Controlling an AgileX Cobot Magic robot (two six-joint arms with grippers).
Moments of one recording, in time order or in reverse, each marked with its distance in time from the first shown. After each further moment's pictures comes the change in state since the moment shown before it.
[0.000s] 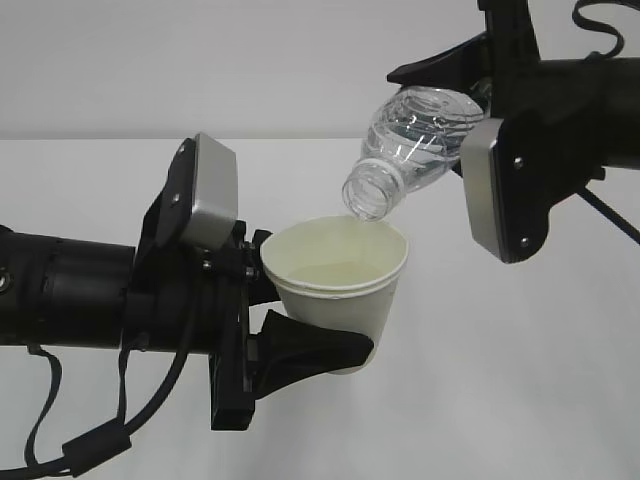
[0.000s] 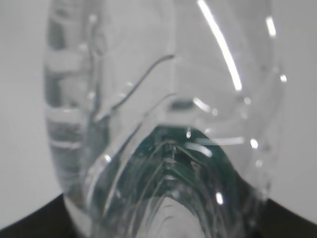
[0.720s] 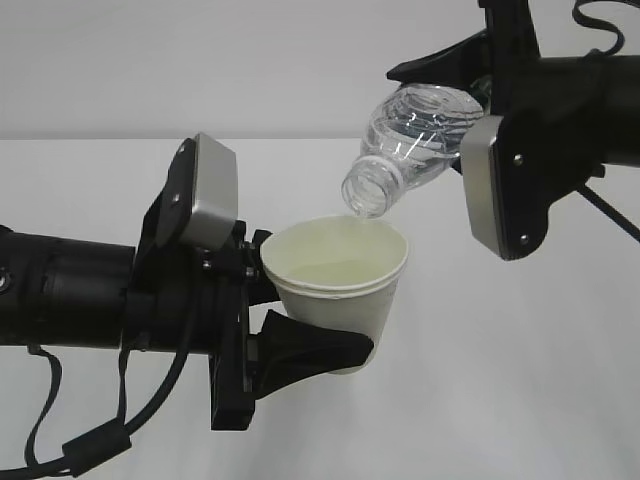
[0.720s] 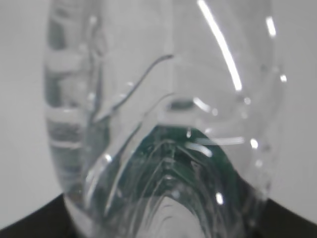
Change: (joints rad) left arm 0.000 0.000 0.000 0.000 0.000 0.000; right arm 0.000 0.000 -0.006 0.000 0.001 0.000
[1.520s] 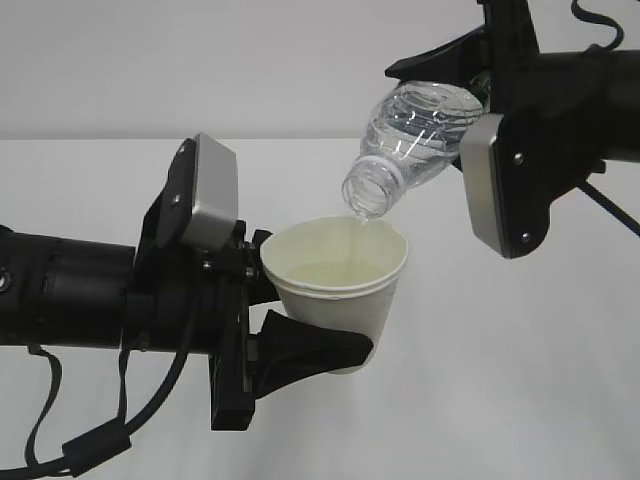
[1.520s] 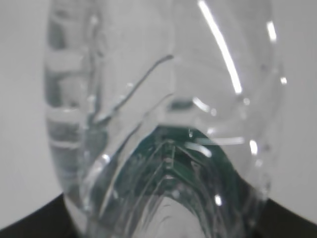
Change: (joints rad) left arm 0.000 0.000 0.000 0.000 0.004 0.006; right arm 0.000 0.000 -0.008 -0.027 0.000 0.007
